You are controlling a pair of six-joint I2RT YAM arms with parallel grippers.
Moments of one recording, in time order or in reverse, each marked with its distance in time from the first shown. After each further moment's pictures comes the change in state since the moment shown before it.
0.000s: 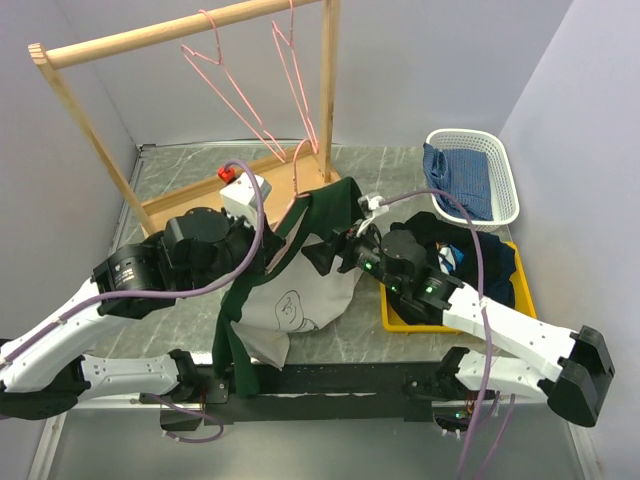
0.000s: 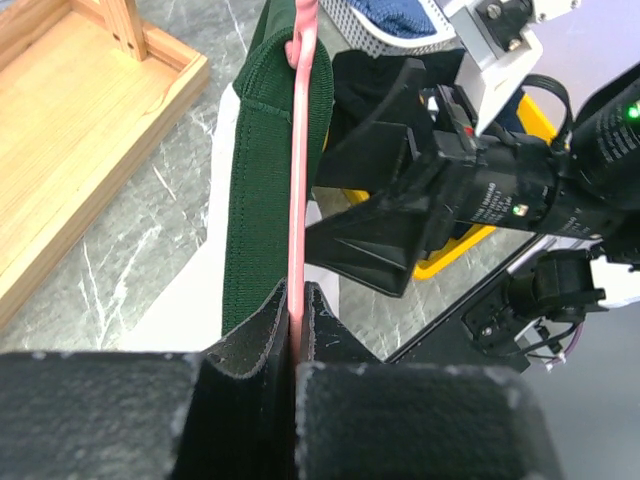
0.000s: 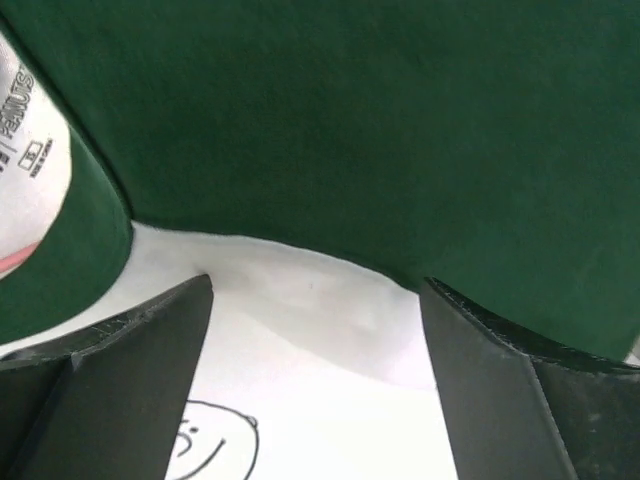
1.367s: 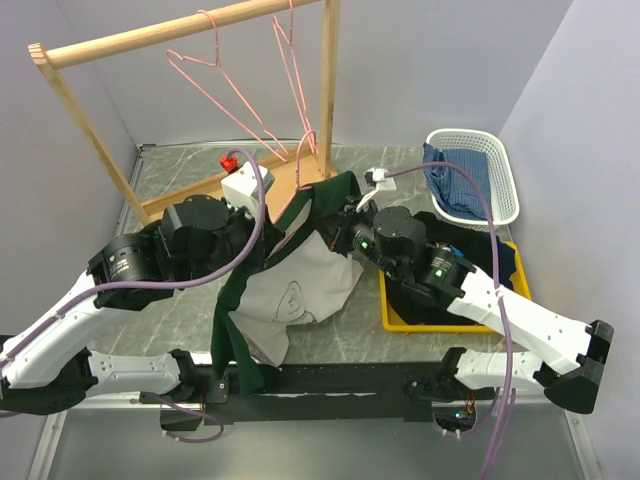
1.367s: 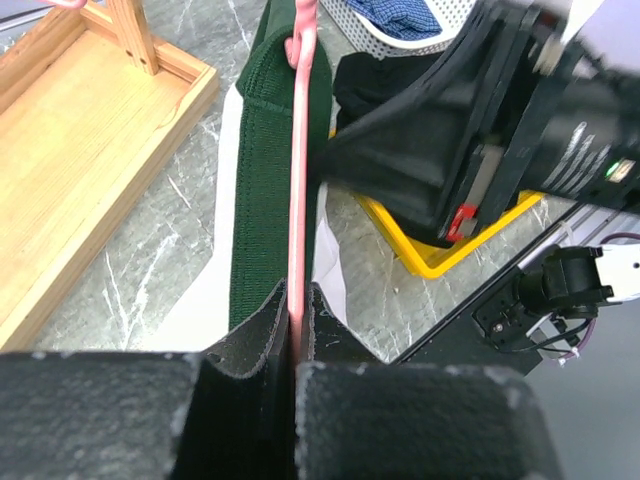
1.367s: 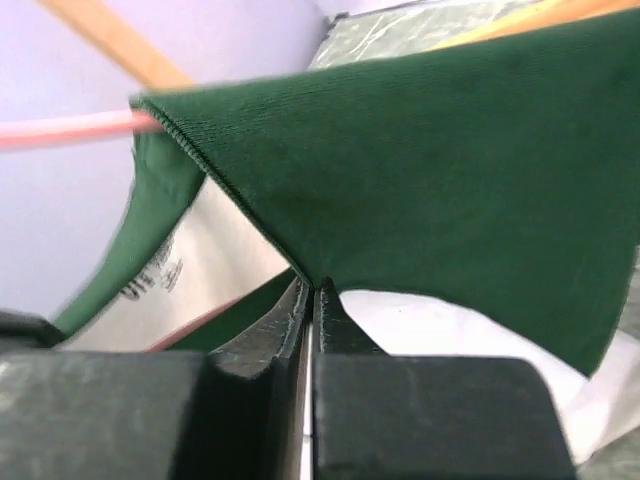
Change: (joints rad) left arm 0.013 0.064 0.129 -0.081 0.016 0.050; right arm 0.090 0.076 0.362 -0.329 0.228 0.114
